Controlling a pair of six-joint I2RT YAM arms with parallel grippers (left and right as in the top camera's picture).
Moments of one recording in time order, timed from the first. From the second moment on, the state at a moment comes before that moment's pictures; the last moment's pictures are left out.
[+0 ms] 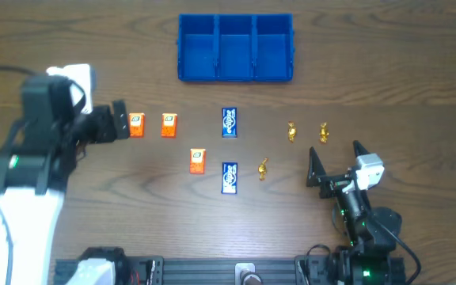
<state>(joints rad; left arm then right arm) -0.05 1.13 1.19 -0.95 -0.01 -0.10 -0.04 0.01 0.01 -0.06 -0.24 0.12</state>
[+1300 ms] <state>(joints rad) -0.05 1.90 1.19 -0.70 0.02 -0.01 -0.04 0.01 0.01 -0.06 -0.24 0.12</state>
